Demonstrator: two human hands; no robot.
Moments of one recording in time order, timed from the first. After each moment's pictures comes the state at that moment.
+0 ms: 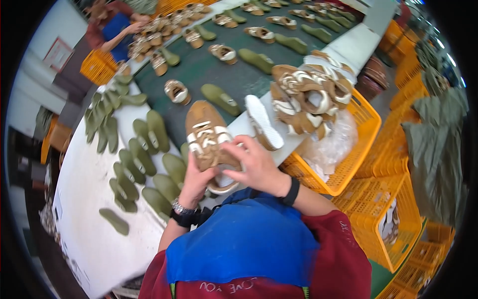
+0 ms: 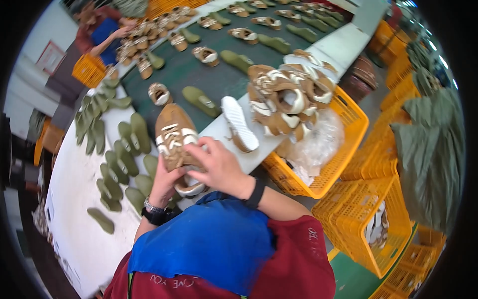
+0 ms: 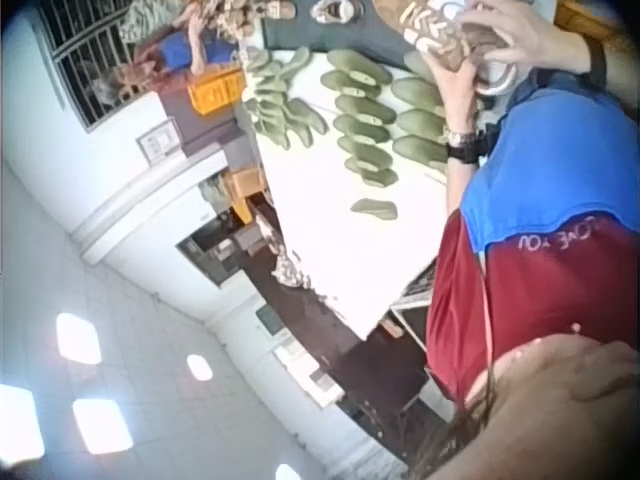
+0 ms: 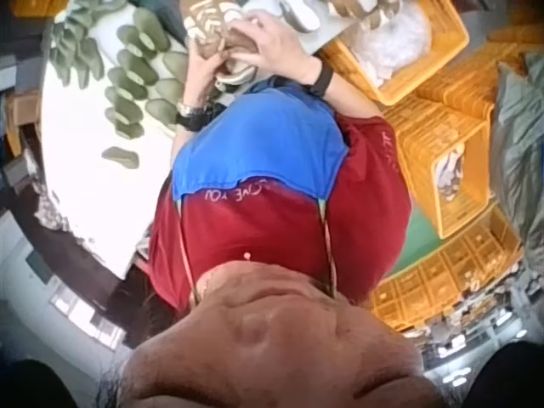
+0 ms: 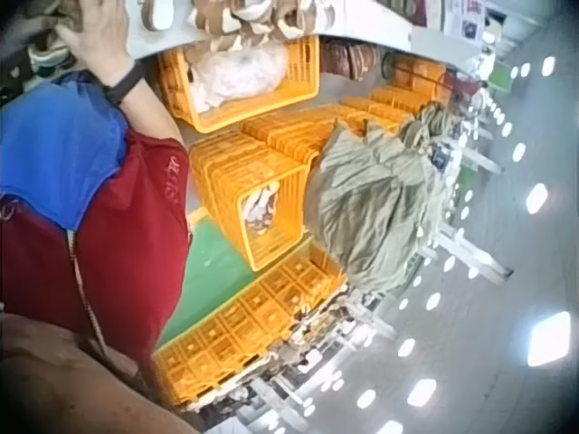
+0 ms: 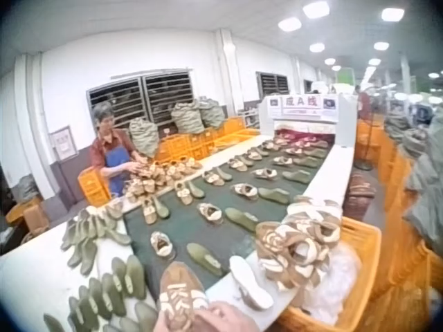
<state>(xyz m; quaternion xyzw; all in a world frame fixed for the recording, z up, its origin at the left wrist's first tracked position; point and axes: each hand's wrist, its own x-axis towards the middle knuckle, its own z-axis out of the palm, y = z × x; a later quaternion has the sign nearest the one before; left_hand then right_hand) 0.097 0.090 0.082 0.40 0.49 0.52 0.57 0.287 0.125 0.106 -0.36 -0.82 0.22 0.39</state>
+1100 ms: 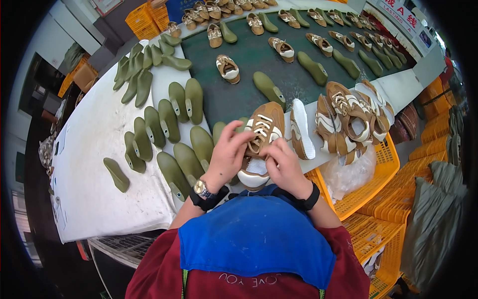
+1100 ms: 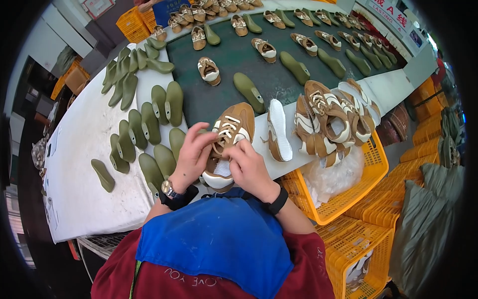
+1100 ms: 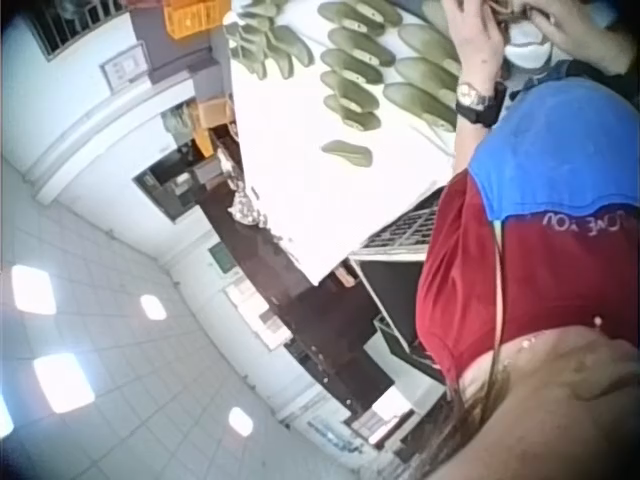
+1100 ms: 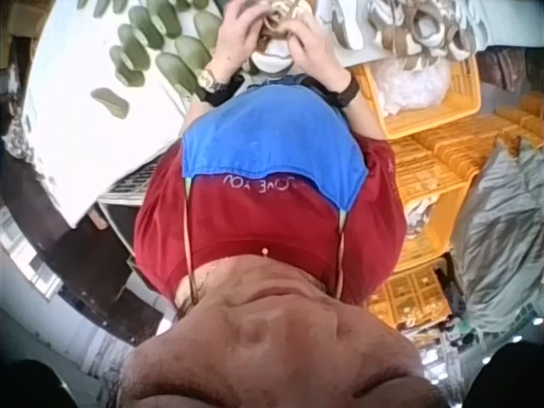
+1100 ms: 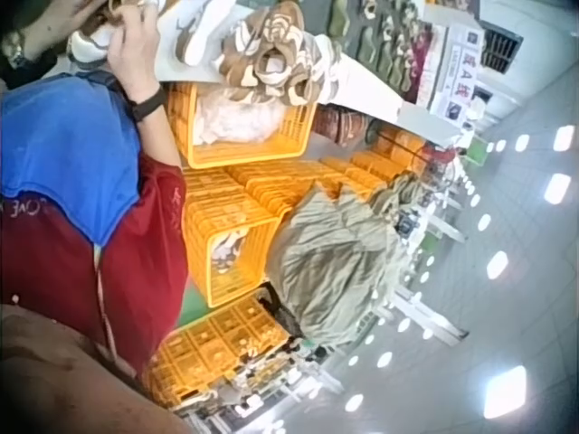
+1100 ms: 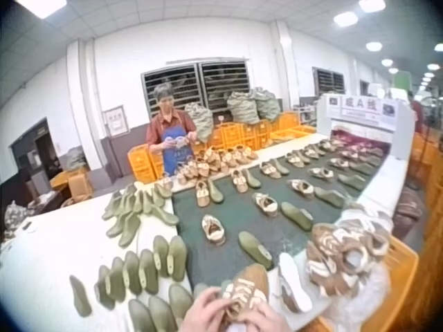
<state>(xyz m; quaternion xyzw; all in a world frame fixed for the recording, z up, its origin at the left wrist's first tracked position) 0.086 0.088 0.090 0.60 0.58 0.53 0.18 0.264 0.133 0.091 -0.26 -0.83 0.33 0.36</state>
